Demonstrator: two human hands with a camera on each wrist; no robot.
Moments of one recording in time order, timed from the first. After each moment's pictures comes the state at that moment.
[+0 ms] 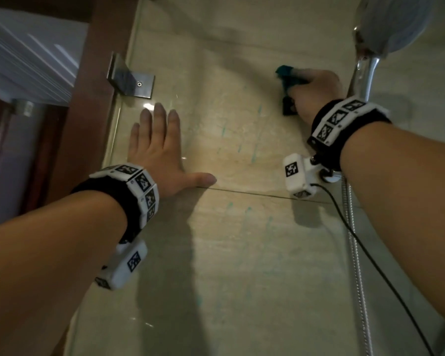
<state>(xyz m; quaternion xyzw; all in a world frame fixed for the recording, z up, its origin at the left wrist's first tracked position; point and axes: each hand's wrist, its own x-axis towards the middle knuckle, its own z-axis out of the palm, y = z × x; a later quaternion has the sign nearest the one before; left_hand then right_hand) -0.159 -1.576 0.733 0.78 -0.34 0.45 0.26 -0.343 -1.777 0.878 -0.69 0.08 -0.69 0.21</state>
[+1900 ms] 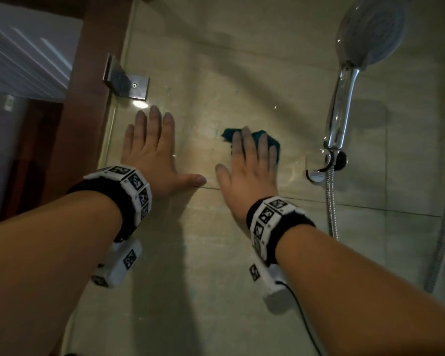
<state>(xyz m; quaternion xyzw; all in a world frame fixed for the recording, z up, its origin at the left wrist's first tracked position) -0.152 -1.573 0.731 0.77 -0.36 0.46 0.24 -0.294 -1.725 0.715 -0.81 0.21 -0.51 -0.17</state>
